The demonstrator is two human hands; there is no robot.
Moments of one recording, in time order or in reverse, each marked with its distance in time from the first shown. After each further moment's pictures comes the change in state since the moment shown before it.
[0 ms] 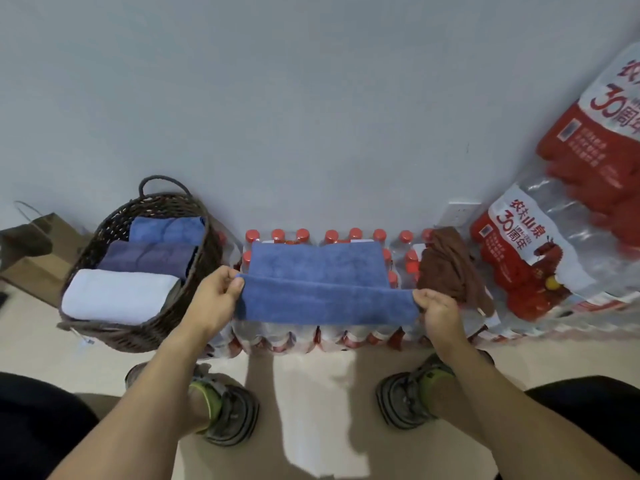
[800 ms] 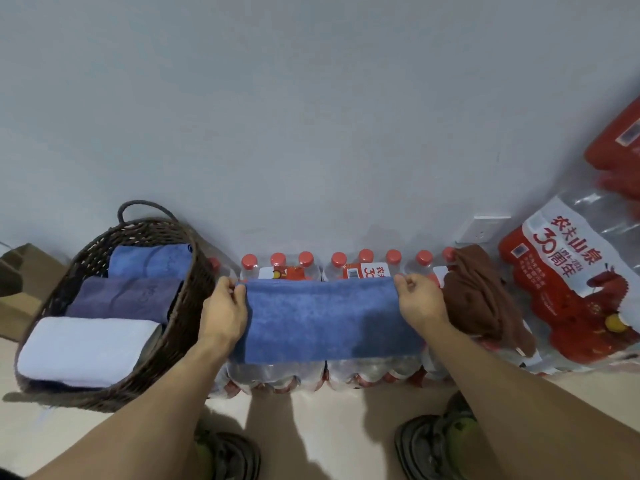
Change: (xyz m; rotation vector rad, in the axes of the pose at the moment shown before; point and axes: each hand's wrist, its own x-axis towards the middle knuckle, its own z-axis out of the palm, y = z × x) left_hand 0.081 -0.029 0.040 0.281 0.212 -0.170; right_hand 0.113 -0.002 0.059 -0.739 0.089 -0.084
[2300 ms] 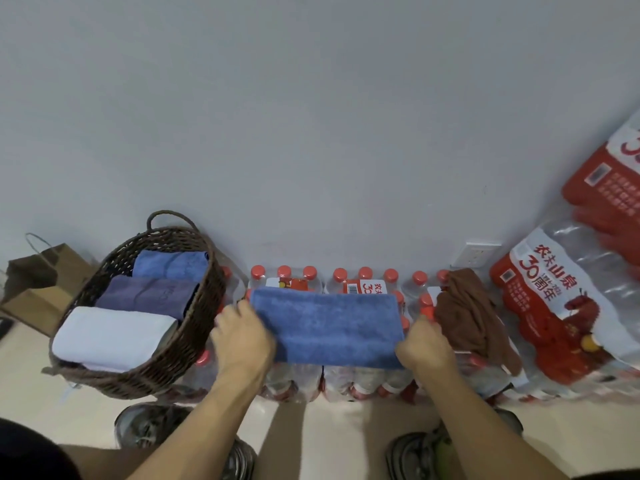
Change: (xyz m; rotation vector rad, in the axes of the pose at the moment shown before) left_hand -0.073 0.034 0.001 0.523 0.128 0.036; right_hand -0.054 0.004 -0.020 -0.370 -0.127 0.147
